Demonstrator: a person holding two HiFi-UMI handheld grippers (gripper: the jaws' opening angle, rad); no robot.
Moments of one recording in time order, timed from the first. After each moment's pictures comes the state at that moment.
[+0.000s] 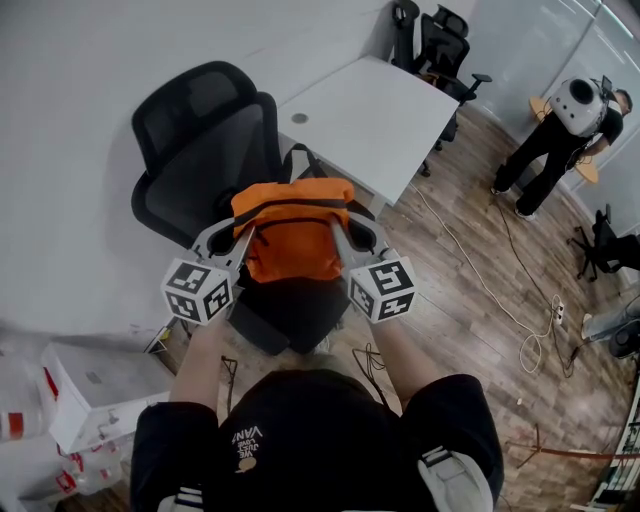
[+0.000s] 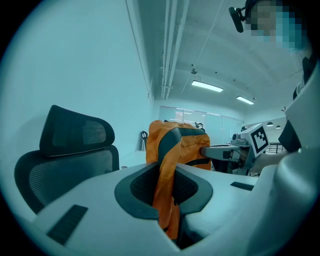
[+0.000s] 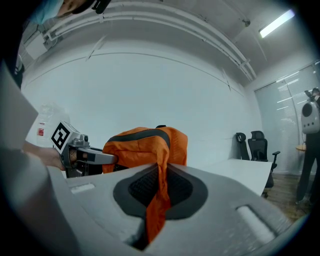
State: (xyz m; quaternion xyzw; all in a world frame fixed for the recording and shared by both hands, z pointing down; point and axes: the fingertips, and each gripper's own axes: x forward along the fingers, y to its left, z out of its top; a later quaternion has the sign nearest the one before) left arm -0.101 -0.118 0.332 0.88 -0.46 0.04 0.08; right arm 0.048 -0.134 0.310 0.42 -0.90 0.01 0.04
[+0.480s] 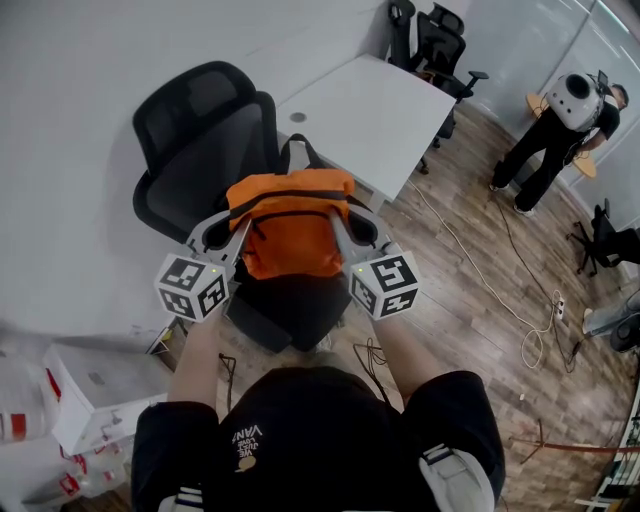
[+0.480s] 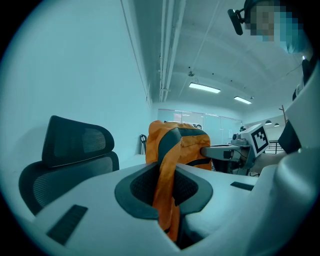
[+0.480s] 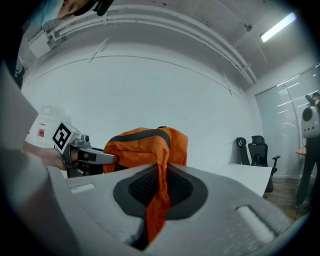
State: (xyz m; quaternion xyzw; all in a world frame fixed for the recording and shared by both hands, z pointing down) left arm -0.107 -0.110 0.309 0.88 -0.46 0.04 0.06; right arm 0.043 -0.122 0.287 0.42 -0.91 -0.01 0.03
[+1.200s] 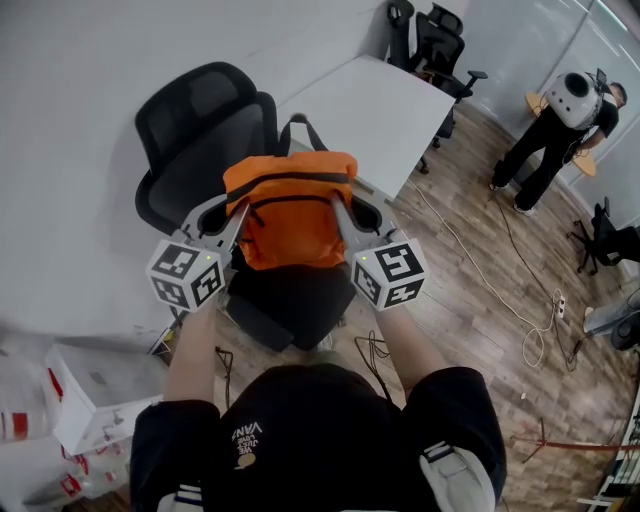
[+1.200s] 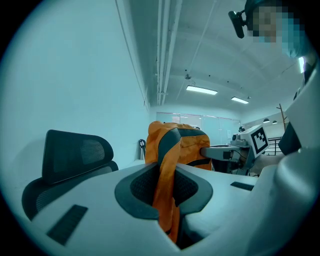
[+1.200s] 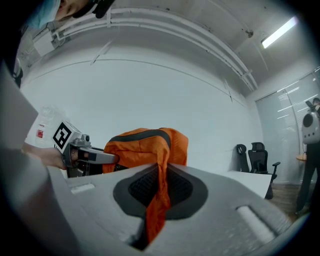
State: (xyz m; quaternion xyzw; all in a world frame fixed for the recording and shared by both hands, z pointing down) left arm -0.109 -0.116 0.273 0.89 -0.46 0.03 0.04; right arm 0.041 -0.127 0.252 0.43 -0.90 -0.03 0.01
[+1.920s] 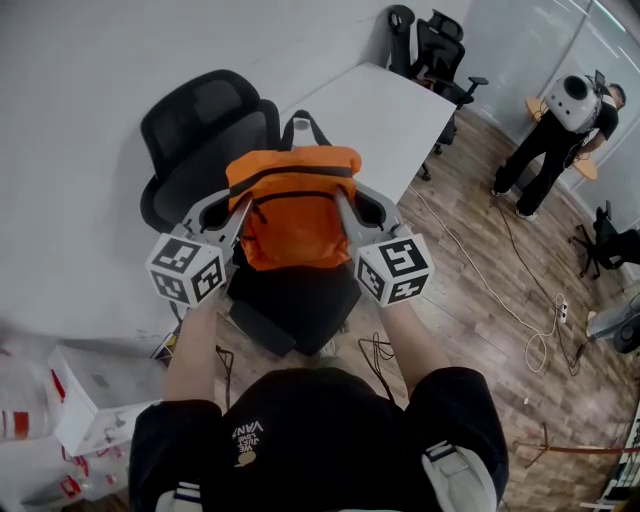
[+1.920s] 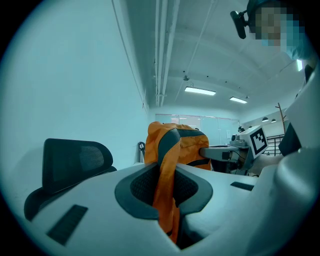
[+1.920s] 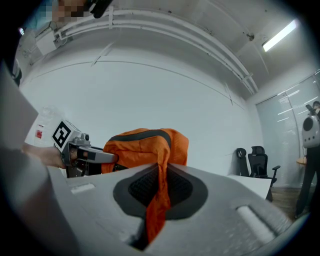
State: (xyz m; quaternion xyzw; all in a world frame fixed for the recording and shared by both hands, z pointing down) left arm -0.109 -0.119 0.252 0.89 -0.45 0.03 0.03; right arm 0.040 -0.131 0.233 0.43 -0.90 -0.04 0.00
